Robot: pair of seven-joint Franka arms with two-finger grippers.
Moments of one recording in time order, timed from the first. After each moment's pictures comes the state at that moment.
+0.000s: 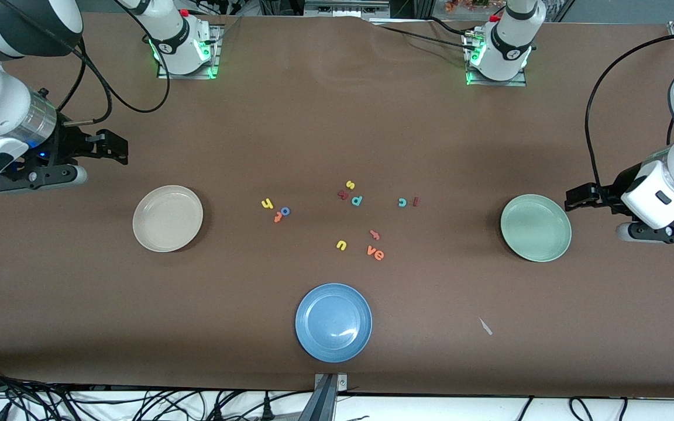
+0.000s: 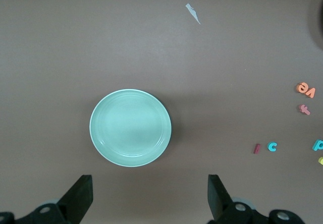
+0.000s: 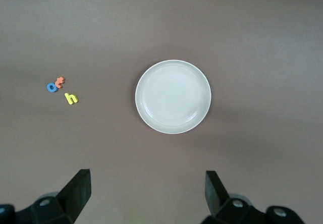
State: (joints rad) left arm 0.06 0.30 -0.09 -1.44 -0.01 1.65 0.00; right arm 0.18 0.15 -0.03 -1.52 -0.01 1.57 0.00
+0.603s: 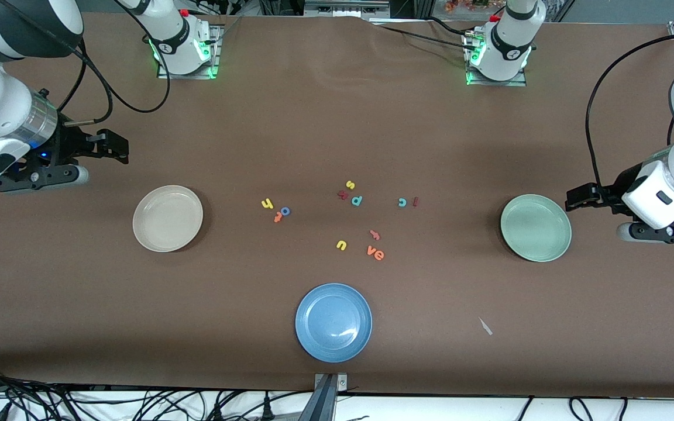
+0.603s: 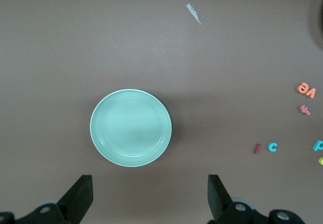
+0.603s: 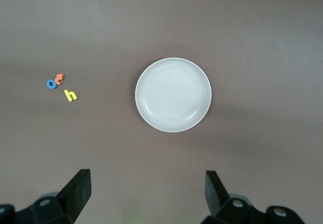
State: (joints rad) left arm 0.06 0.30 -0.09 -1.44 -0.01 1.65 0.00; right arm 0.18 0.15 -0.03 -1.52 -0.01 1.56 -0.02
